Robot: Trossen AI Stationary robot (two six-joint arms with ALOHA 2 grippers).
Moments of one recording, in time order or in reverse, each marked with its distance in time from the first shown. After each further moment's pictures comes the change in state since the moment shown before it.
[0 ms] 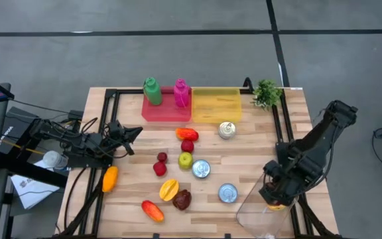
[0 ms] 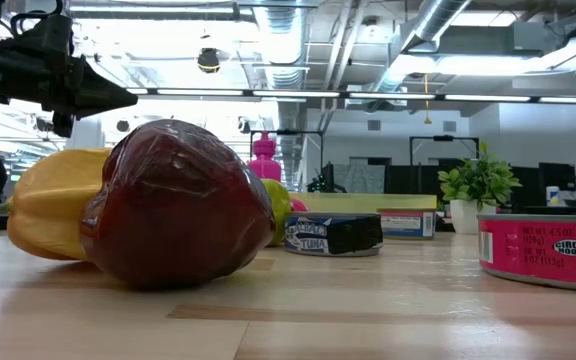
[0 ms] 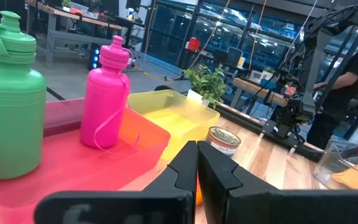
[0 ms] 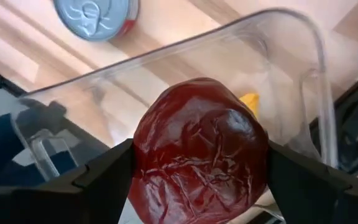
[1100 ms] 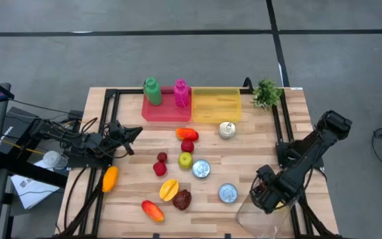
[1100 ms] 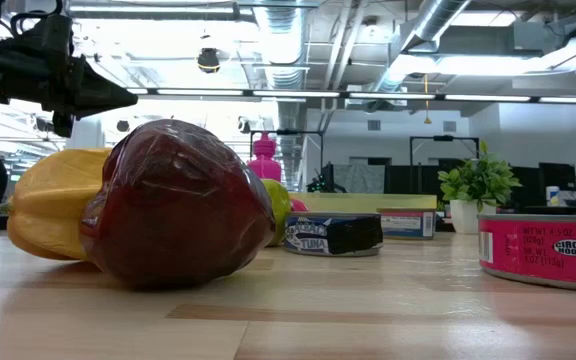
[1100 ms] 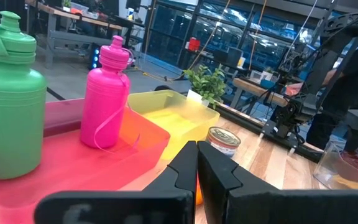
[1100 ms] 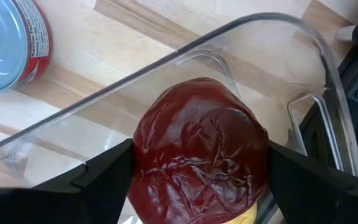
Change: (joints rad) left arm 0.000 0.000 0.000 0.001 0.000 0.000; right arm -0.040 0.234 -0.036 -0.010 -0.009 0.093
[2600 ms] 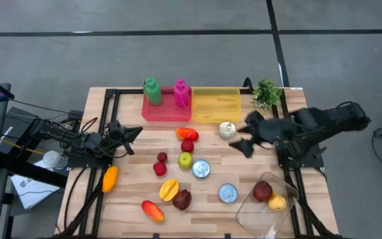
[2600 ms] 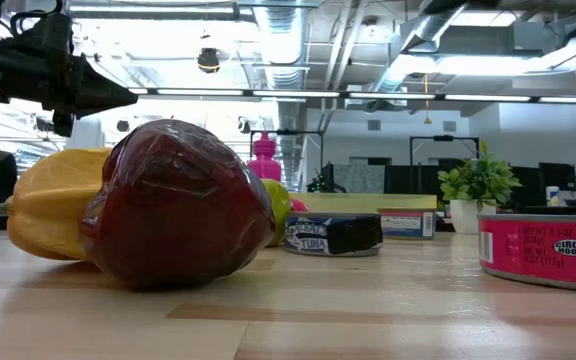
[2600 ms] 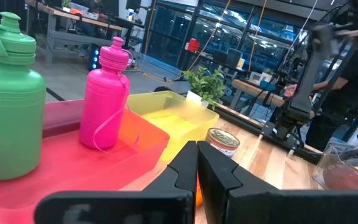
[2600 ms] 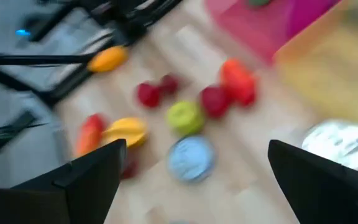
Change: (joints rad) left arm 0.000 0.000 0.000 0.008 0.000 0.000; right arm -0.605 -0.344 0.267 0.280 0.363 -1.174
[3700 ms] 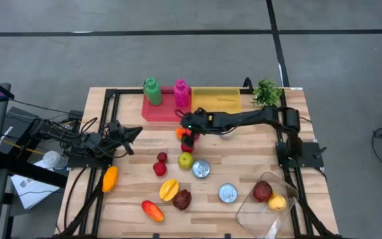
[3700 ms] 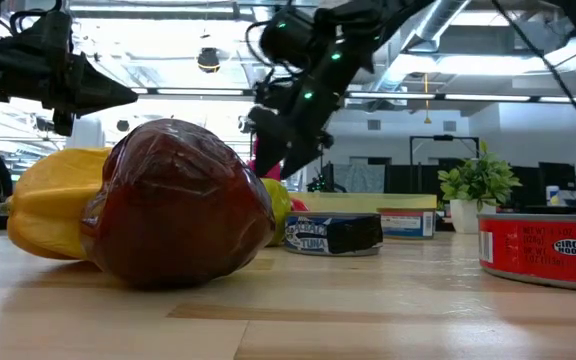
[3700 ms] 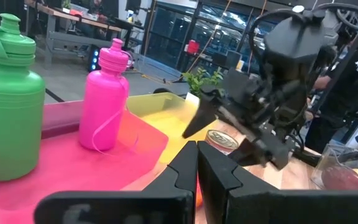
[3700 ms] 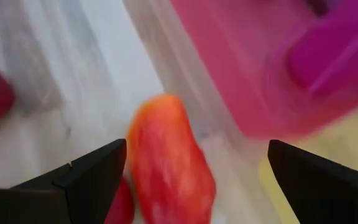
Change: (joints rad) left arm 0.000 0.000 0.000 0.008 0.000 0.000; right arm -0.348 0.870 0.176 0.499 -0.059 -0.600
